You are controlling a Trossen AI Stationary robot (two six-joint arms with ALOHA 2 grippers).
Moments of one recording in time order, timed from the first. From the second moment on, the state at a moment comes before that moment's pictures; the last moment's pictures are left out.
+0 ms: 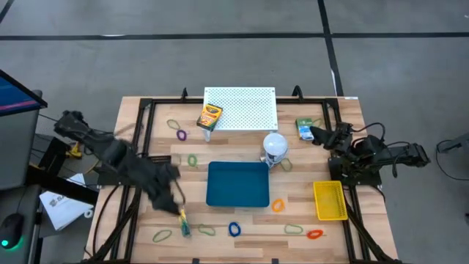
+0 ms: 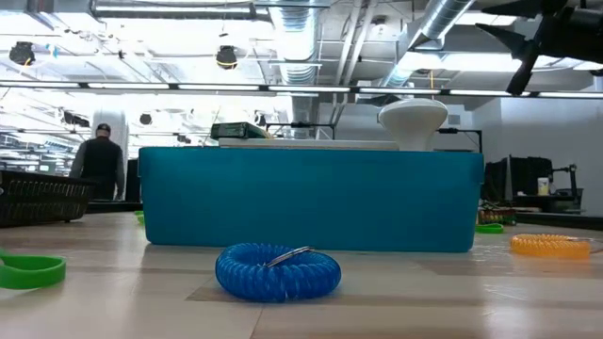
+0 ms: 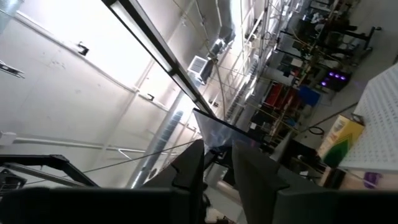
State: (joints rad) left arm -0.57 1.08 1.12 -0.62 0.17 -1.39; right arm 0.10 0.08 0.05 0.56 0.47 0.96
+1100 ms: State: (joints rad) left arm -0.78 1.46 1.12 -0.71 -0.08 -2.20; right arm 0.22 0.08 0.05 0.73 0.47 0.89
